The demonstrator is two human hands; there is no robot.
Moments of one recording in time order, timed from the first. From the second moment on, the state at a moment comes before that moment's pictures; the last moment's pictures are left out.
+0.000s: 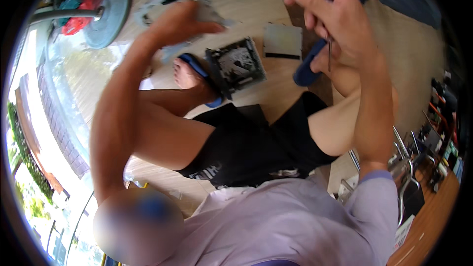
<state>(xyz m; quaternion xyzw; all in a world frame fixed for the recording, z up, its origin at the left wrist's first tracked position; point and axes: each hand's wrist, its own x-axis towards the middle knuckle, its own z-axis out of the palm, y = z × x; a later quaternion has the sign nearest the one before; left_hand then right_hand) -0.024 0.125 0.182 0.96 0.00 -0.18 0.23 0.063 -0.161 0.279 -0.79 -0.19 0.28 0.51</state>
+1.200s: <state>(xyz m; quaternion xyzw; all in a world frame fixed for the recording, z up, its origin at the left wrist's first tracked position) 0.021 0.147 -0.148 0.92 0.16 -0.22 0.28 0.065 -0.200 0.283 -0.88 -0.21 0.16 0.40</state>
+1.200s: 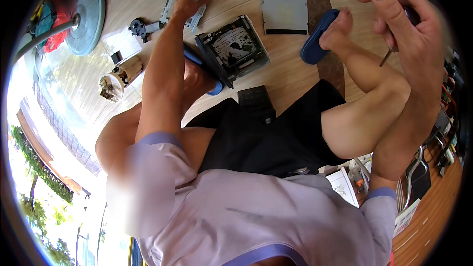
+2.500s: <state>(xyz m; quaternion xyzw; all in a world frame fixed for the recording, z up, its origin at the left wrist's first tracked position) -0.125 -0.017 -0.071 0.96 -0.08 -0.23 0.12 0.041 -0.226 0.279 -0.89 -0.29 0.04 0.34</state>
